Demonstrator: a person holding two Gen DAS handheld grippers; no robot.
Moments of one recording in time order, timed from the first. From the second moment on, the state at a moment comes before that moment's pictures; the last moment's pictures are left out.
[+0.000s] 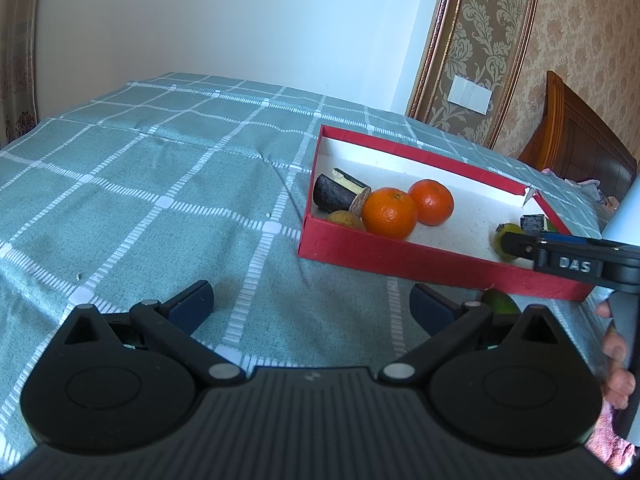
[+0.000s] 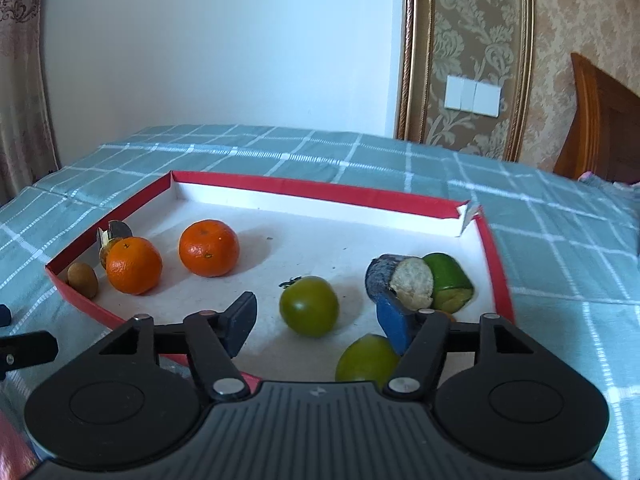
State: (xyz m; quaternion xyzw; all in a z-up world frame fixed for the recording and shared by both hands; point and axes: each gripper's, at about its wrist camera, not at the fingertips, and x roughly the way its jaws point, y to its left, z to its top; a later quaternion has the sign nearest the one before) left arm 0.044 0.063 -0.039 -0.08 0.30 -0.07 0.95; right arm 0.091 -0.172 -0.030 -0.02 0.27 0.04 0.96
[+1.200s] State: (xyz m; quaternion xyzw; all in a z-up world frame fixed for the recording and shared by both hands) left arm 0.023 -0.021 -0.021 -0.02 0.30 -0.14 0.94; right arm 0.035 -0.255 -0.011 0.13 0.20 -0.04 0.97
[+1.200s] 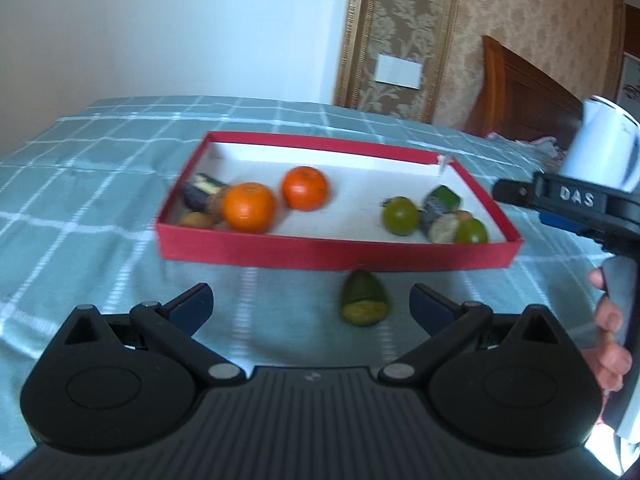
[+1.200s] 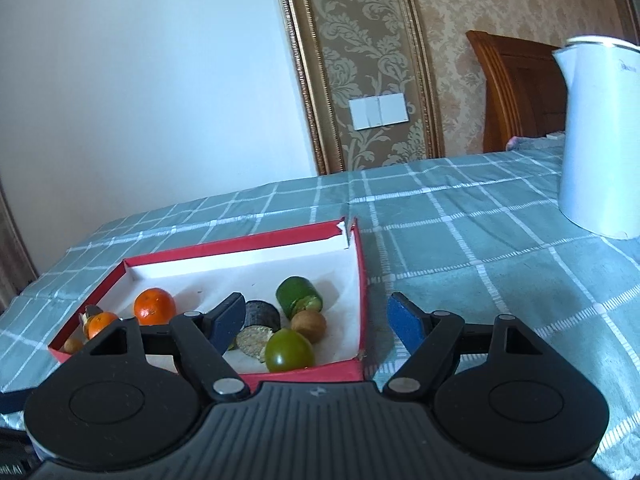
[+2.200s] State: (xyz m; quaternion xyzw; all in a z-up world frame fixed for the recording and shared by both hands) left arm 0.037 -0.055 -0.035 0.02 0.31 -0.15 0.94; right arm 0.034 -0.253 -0.011 0.14 0.21 -0.03 0.97
